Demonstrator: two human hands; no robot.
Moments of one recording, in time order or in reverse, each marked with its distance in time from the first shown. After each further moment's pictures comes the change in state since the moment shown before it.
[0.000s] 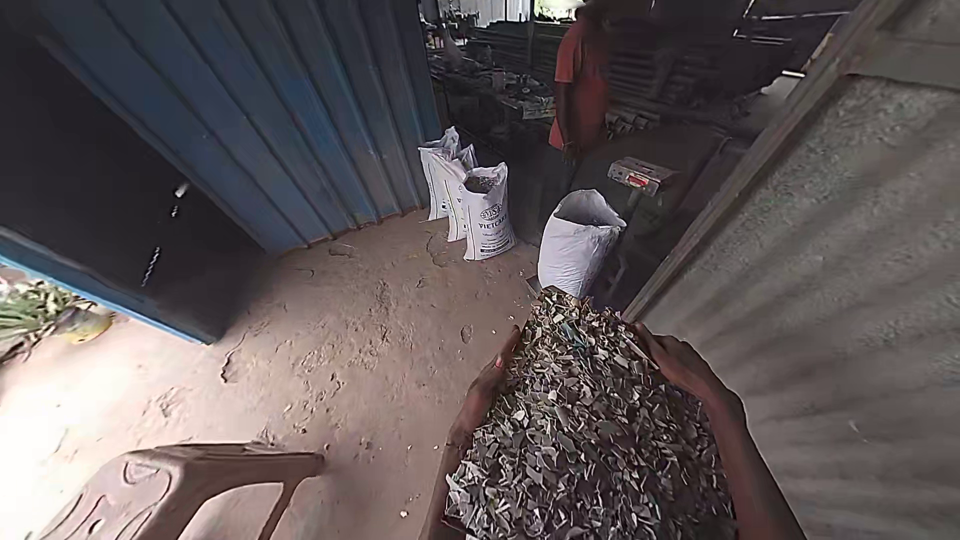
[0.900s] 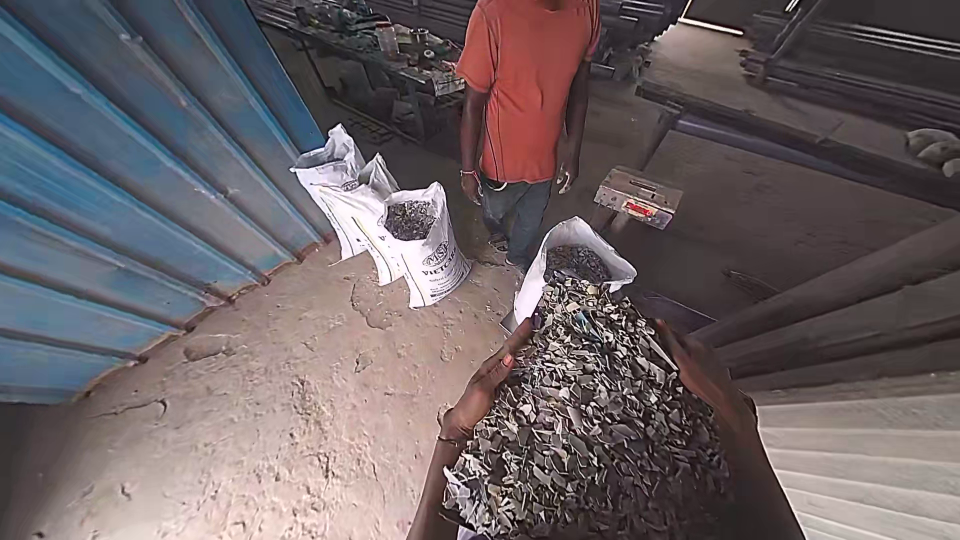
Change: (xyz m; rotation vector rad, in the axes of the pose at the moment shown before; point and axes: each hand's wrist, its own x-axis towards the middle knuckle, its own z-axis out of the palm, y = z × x) left_hand 0.476 -0.011 -0.248 -0.106 -0.435 -0.093; right_hand 0.367 -0.160 -0.060 0.149 0.359 0.250
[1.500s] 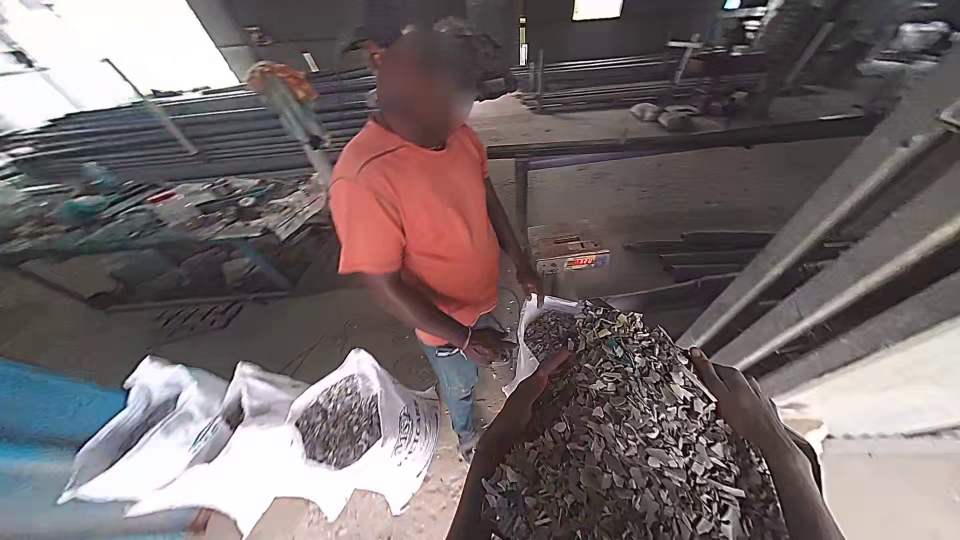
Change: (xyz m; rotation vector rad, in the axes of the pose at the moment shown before) left_hand 0.301 0.015 -0.163 0.080 -0.701 -0.174; right_hand 0.083 -0.087 0.035 0.066 0.344 0.631
